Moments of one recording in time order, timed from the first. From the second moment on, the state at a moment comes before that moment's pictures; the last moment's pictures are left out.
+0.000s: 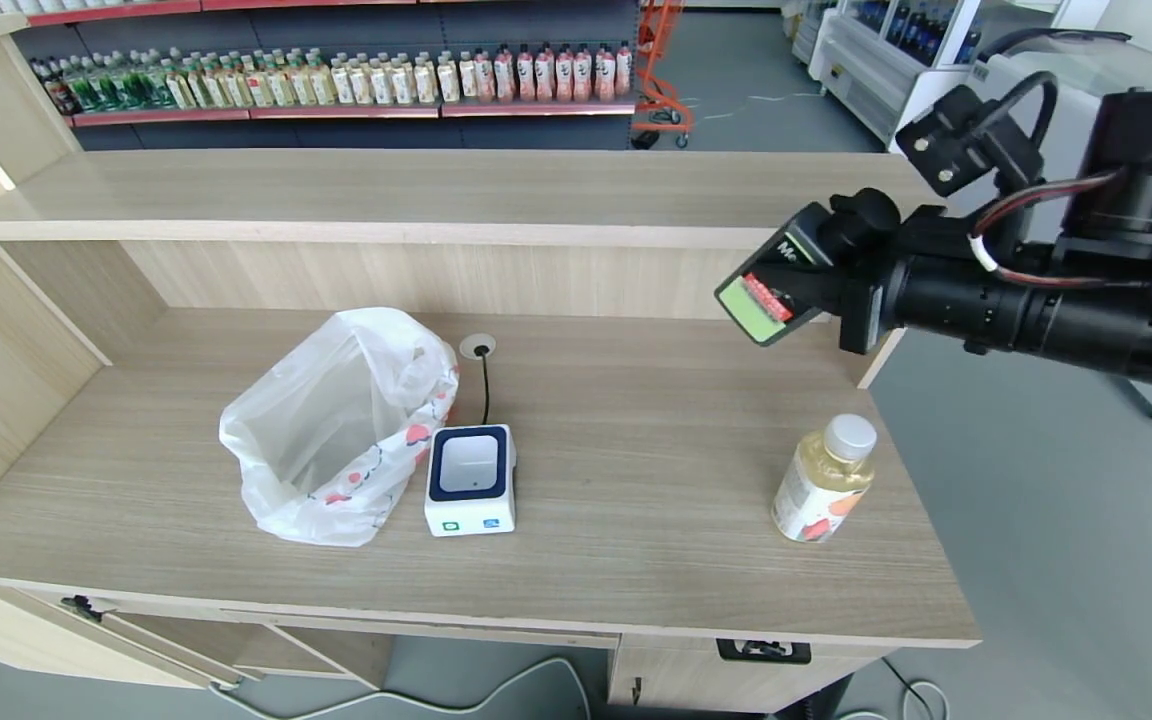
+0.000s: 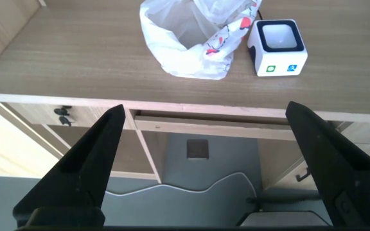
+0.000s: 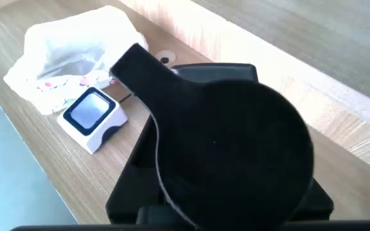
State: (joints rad) left arm 0.00 0.00 0.00 0.00 0.00 0.00; right arm 0.40 1.57 -1.08 -0.46 0.32 -0.37
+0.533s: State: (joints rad) left arm 0.00 0.00 0.00 0.00 0.00 0.00; right arm 0.40 1.12 -0.79 -0.55 0.81 -1.91
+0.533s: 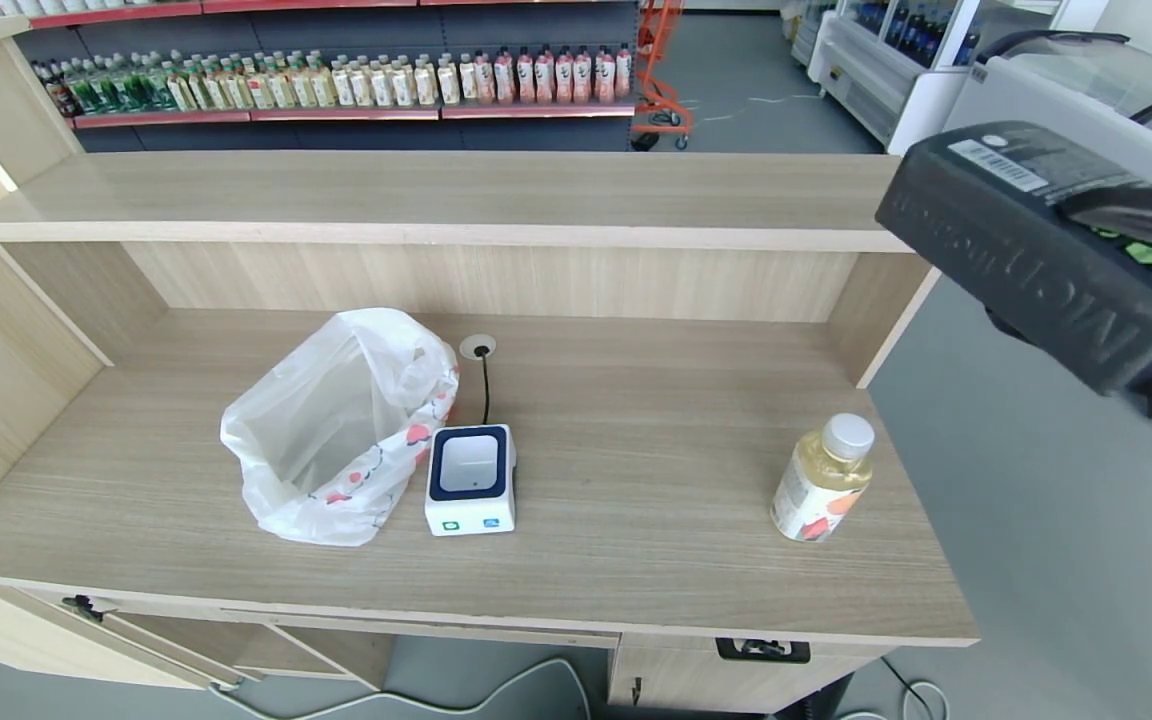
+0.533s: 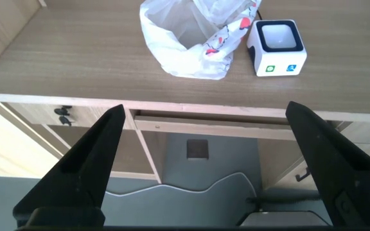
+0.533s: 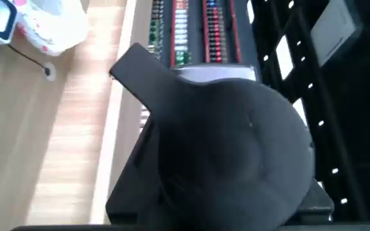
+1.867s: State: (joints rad) left arm 0.00 0.00 0.00 0.00 0.00 0.00; right arm 0.43 0.95 -0.80 0.04 1.28 -2.80
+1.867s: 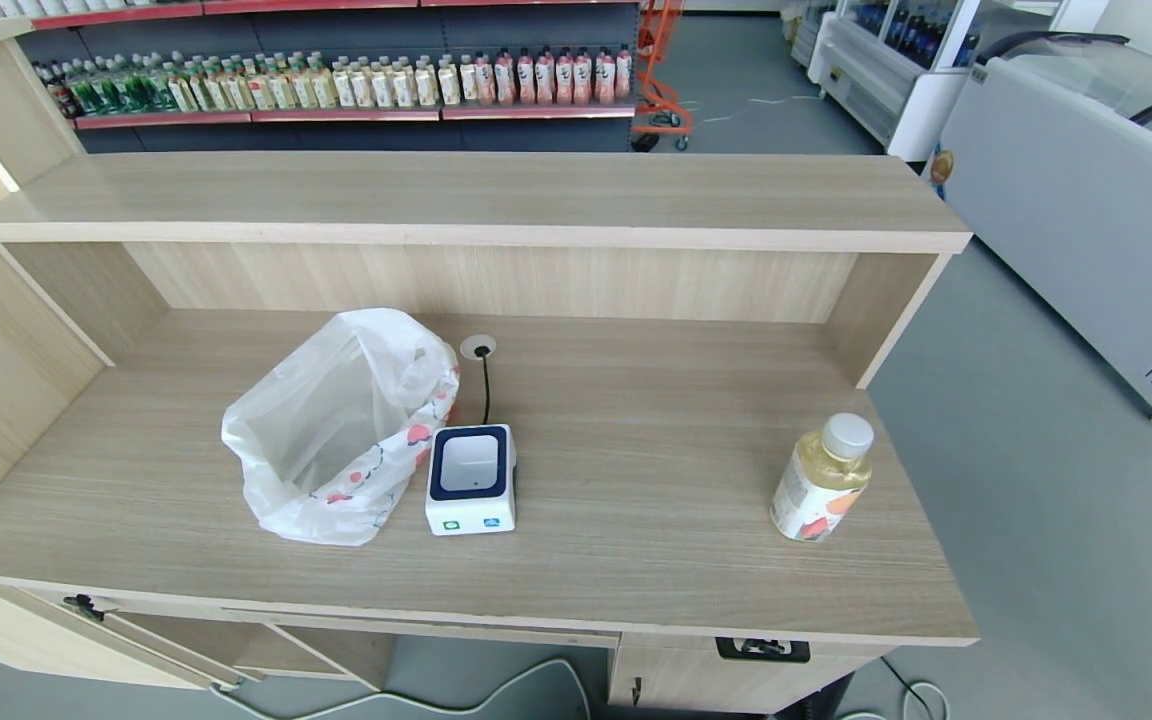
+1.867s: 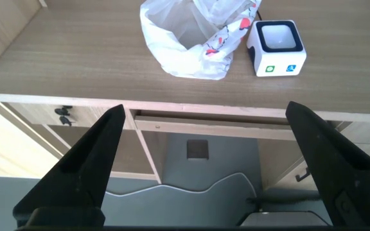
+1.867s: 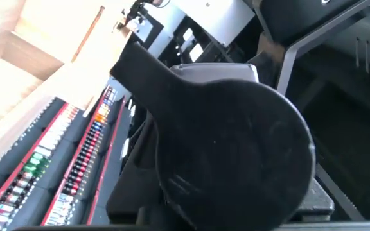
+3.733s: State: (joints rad) left arm 0.00 0.00 0.00 0.00 0.00 0.00; right arm 0.18 0.99 -0.86 0.10 0.55 0.31
